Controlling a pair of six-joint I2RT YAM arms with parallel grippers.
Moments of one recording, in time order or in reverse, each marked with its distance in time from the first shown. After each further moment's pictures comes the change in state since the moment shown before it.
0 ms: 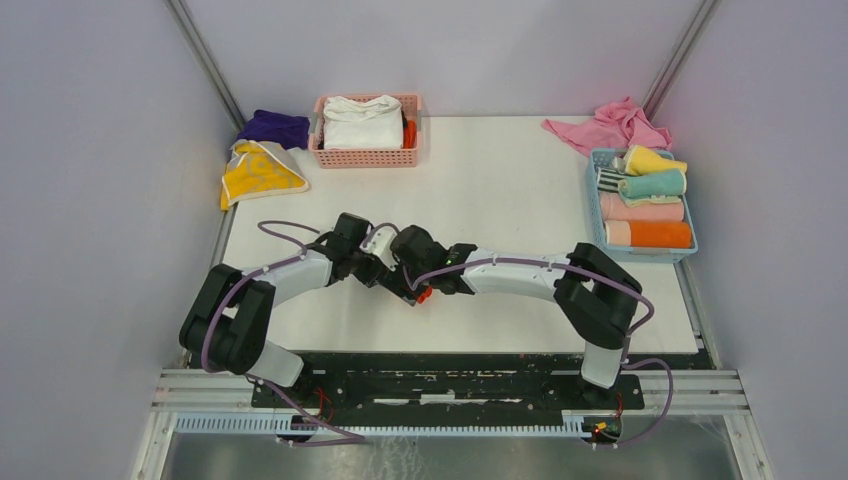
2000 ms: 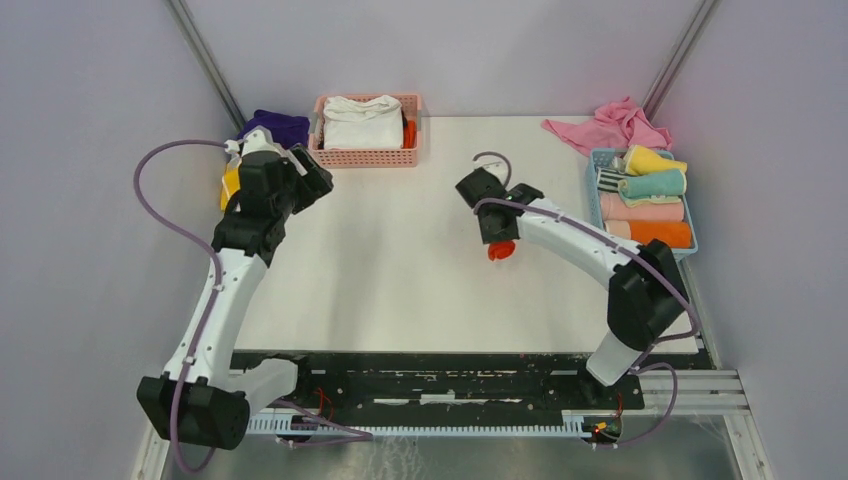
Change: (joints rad) left arm 0.292 -0.363 0.457 -0.315 -0.190 0.567; right arm -0.347 -0.124 0.111 -0.565 0.401 0.546
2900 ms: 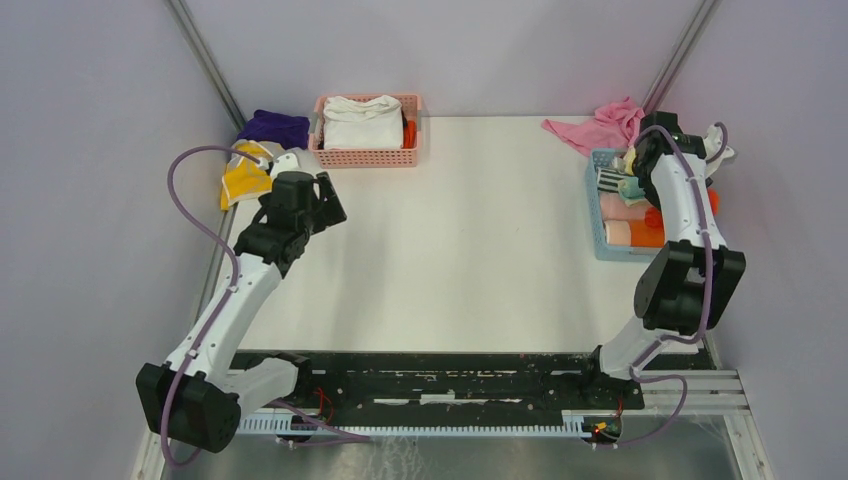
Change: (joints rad) left arm -0.134 -0.035 -0.120 -0.062 -0.240 0.125; right arm -0.889 -0.043 0.255 -0.358 0.339 0.370
